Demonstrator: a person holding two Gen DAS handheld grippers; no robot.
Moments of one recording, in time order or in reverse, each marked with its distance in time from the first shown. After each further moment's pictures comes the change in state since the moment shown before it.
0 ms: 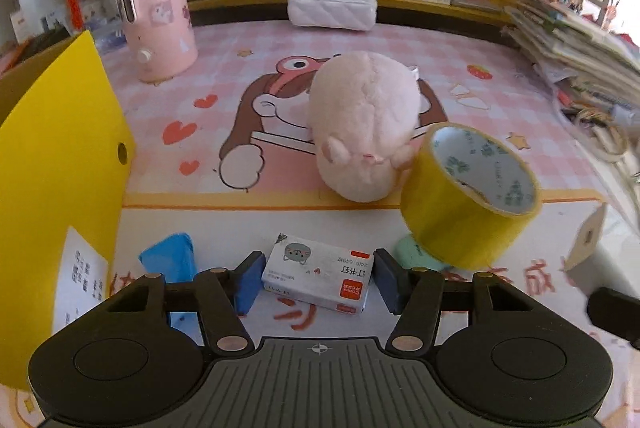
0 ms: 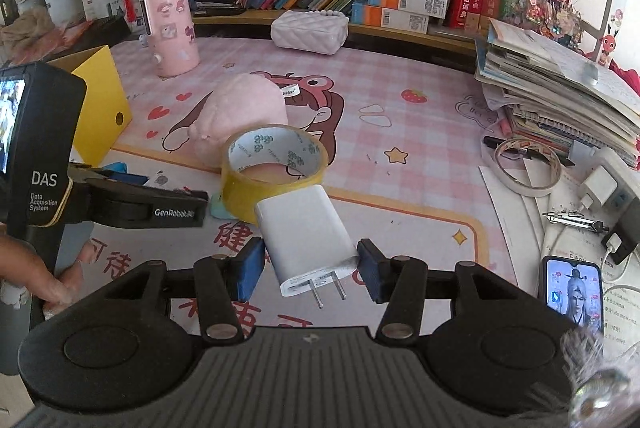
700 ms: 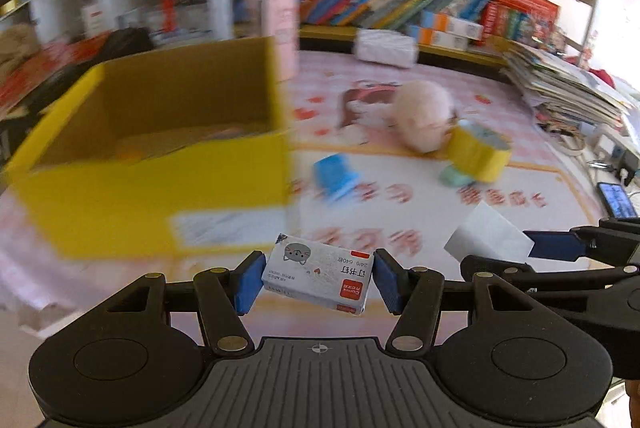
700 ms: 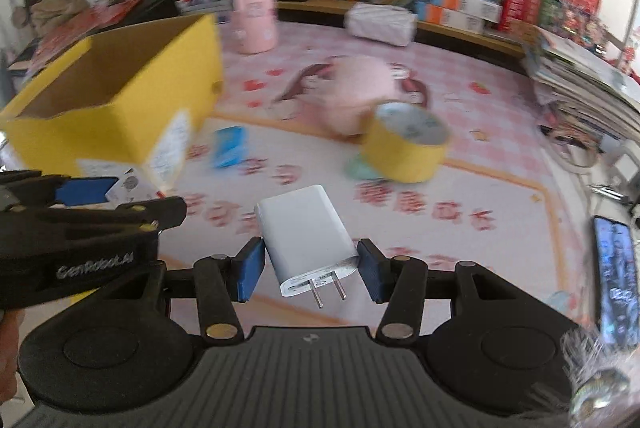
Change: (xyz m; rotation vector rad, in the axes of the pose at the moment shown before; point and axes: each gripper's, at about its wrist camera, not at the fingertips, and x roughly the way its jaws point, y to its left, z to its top) left arm -0.155 0.102 -0.097 -0.063 -0.105 0.033; right arm -0.041 0.143 -0.032 -0.054 0.033 0.052
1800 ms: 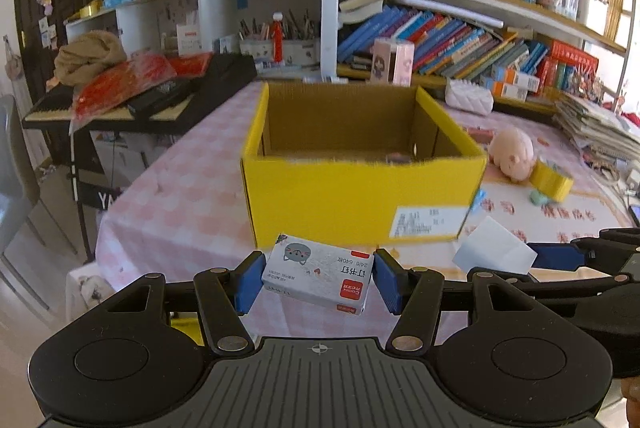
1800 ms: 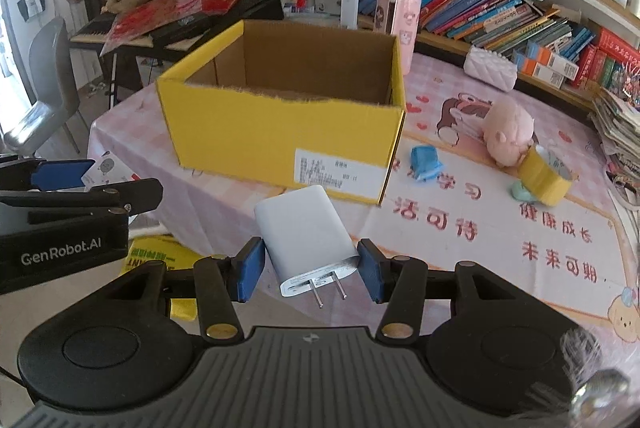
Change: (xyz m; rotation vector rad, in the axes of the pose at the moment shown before) left arm -0.092 0.141 -0.025 -0.045 -0.139 0.094; right arm -0.038 0.181 0.000 -0.089 -0.071 0.042
